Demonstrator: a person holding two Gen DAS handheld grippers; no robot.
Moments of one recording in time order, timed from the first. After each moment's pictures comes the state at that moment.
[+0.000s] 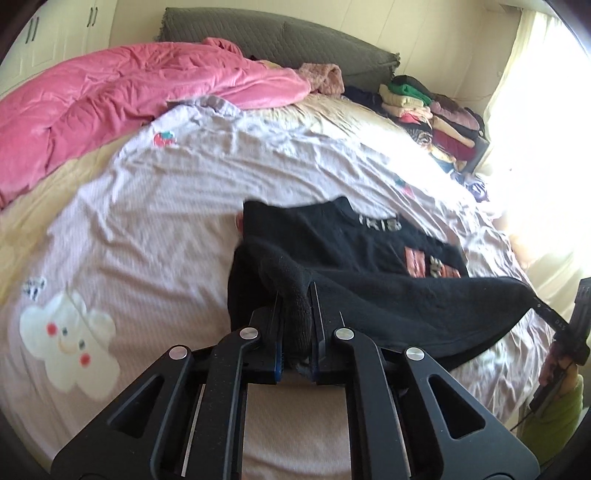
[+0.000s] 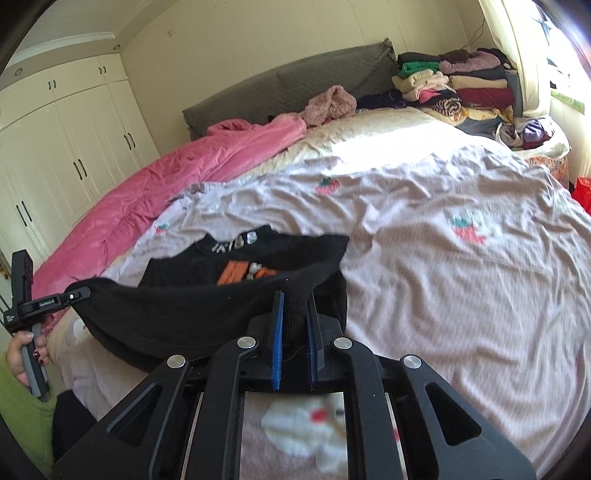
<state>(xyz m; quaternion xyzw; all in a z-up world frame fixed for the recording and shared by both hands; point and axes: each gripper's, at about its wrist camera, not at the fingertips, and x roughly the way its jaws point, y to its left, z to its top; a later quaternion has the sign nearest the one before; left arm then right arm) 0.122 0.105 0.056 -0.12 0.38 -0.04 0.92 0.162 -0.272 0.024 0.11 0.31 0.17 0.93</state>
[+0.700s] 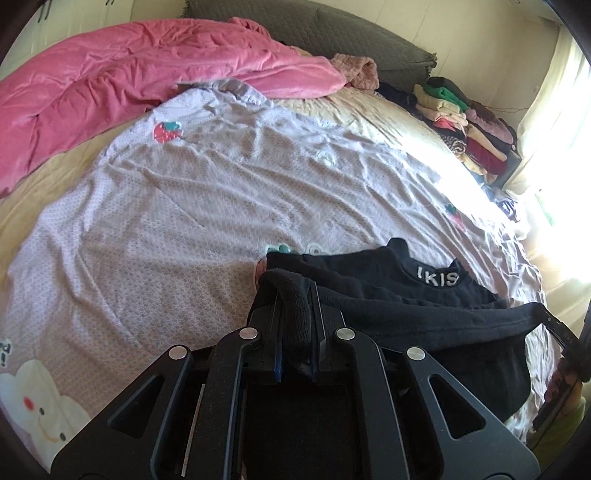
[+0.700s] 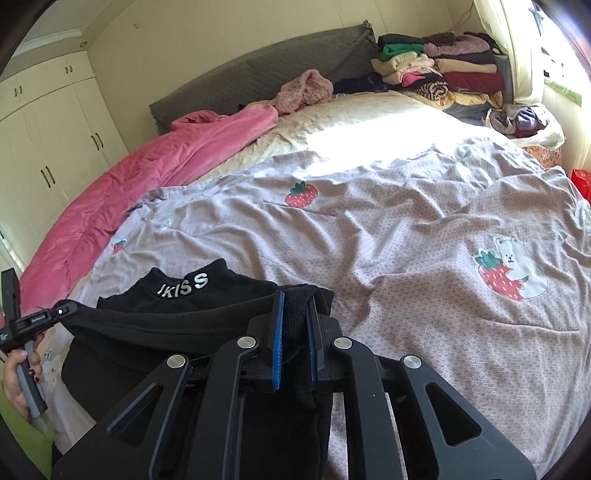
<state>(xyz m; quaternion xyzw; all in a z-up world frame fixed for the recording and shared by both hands) 0.233 0.134 0.020 -0.15 0.41 0.00 0.90 0.287 -0.259 -0.001 0.12 0.35 0.12 0.92</state>
